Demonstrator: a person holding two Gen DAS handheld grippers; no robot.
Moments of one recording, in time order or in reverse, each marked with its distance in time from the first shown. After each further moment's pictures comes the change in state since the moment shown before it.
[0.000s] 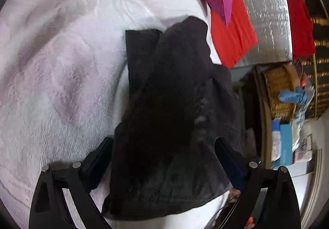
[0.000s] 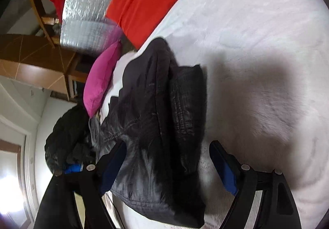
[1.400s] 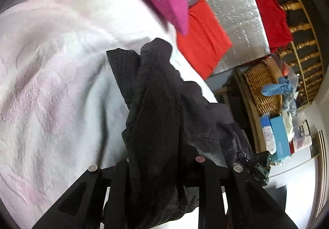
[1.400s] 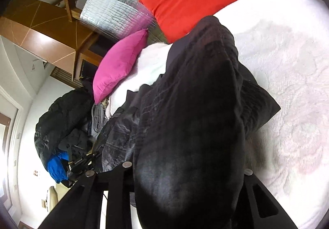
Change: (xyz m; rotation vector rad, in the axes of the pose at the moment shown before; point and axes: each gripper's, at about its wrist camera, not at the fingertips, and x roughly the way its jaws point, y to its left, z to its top) left arm -0.015 -0.061 -0.017 0.144 -0.150 -0.075; right arm 0.039 0.120 -0.029 -0.182 -0.059 -0.052
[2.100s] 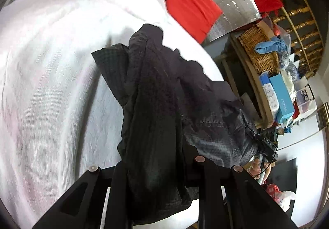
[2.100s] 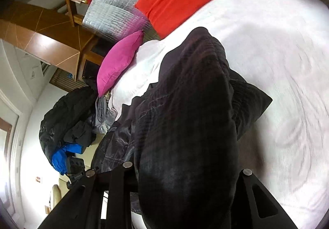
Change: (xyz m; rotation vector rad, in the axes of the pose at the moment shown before) left arm -0.060 -0.019 -0.129 0.081 0.124 0.066; right arm -0.085 -0.017 -0.101 0.068 -0.027 -0.012
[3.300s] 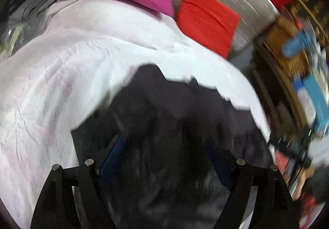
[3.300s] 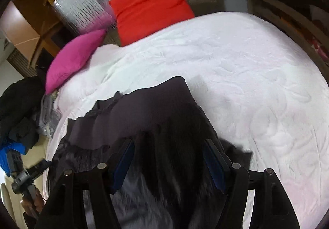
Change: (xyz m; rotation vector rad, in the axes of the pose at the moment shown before) left arm 0.026 -0.047 0.069 0.068 -0.146 0.294; right arm 0.030 0.020 0.071 -0.161 -0.030 -0.451
